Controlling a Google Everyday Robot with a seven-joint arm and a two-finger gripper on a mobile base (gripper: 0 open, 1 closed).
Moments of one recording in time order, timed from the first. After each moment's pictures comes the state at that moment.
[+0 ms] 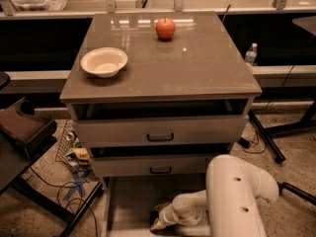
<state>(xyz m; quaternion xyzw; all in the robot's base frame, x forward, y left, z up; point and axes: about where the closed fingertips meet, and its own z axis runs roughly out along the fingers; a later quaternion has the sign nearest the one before) 0.493 0.007 0.108 -0.63 0.72 0.14 0.25</state>
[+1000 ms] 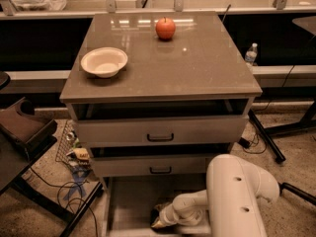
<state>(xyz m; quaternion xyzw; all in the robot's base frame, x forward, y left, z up) 0.492 0.008 0.113 -0.63 0.72 0.14 0.25</state>
